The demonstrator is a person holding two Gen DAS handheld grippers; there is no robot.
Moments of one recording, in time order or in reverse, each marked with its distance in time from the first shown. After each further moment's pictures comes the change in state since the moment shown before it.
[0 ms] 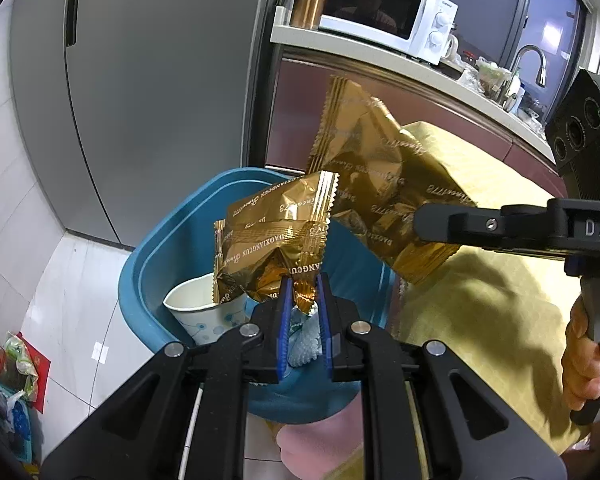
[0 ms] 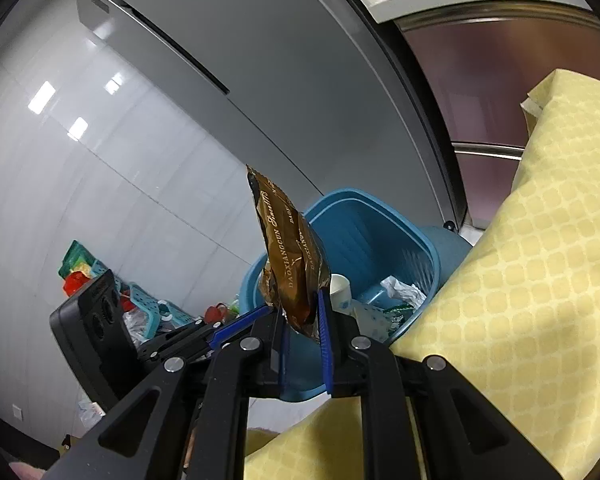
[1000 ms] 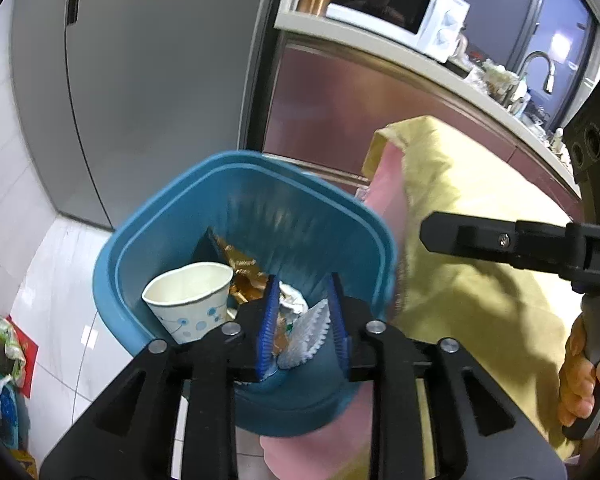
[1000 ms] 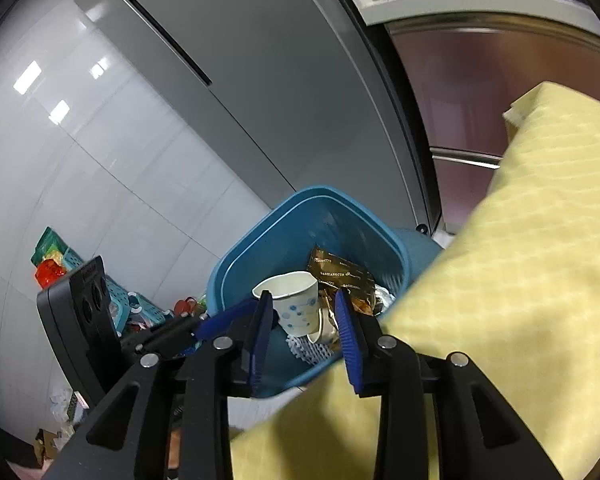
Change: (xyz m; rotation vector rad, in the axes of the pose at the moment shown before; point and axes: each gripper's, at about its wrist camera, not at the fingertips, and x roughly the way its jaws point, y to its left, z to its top) left arm 0.023 -0.008 -0.003 -0.039 0.009 -0.025; right arm -0.009 0.009 -0.006 -0.059 -0.006 -0.103
